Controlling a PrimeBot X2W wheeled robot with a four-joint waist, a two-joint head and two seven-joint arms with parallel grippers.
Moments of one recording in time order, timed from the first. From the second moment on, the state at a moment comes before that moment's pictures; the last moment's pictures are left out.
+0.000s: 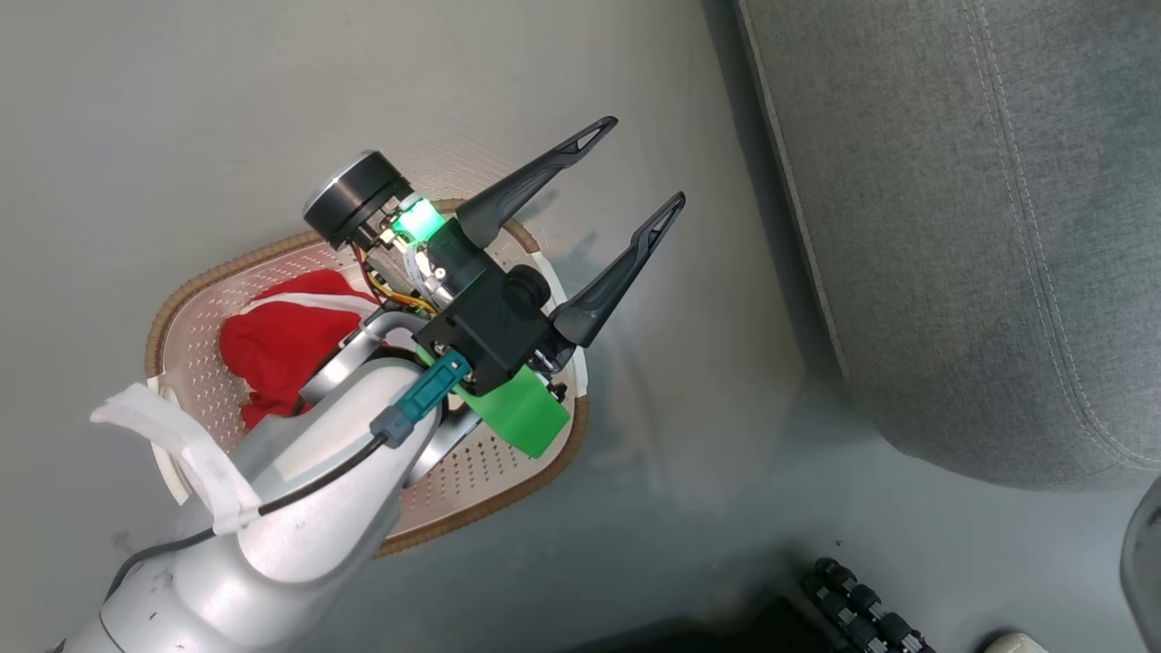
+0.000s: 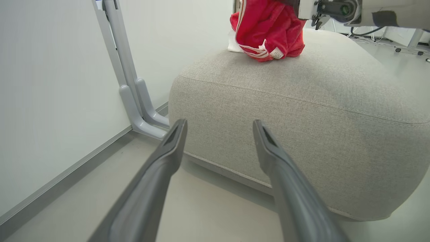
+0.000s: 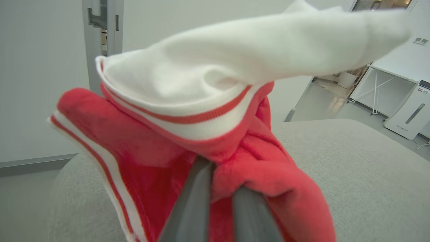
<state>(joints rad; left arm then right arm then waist) -0.76 0.28 -0.78 0.13 -0.20 -0.12 -0.25 -1.03 -0.21 -0.48 0.52 -0.12 0.13 -0.26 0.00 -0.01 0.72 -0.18</state>
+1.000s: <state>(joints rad) -0.67 0.28 -0.78 0.18 -0.25 -0.07 -0.26 -0.66 -0.10 -0.46 0.59 -0.08 0.13 -0.26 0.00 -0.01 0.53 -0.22</state>
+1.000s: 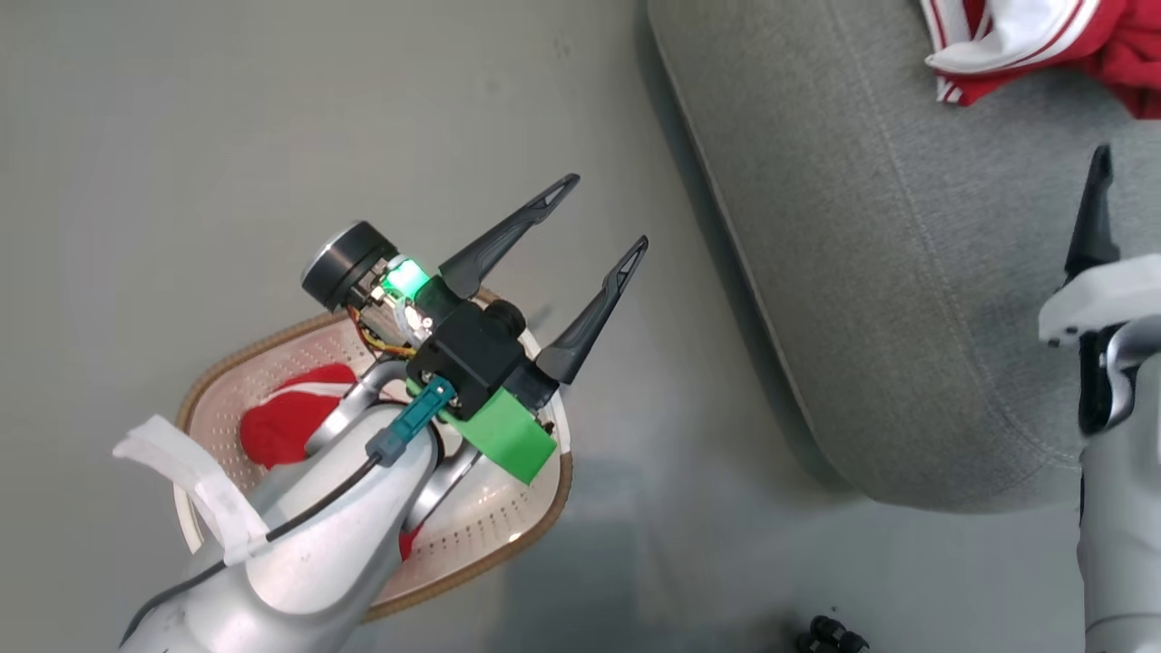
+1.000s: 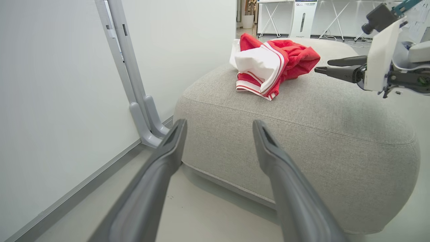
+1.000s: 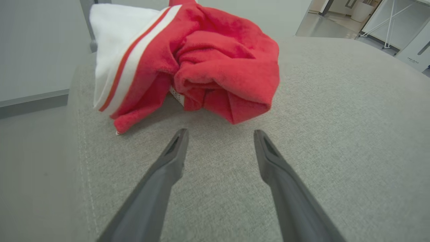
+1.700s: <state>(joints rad) -0.44 0.23 -0.64 0.20 -0.30 -0.02 -0.26 -0.40 -0.08 -0.15 0.35 0.04 0.13 -0.26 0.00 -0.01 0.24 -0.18</state>
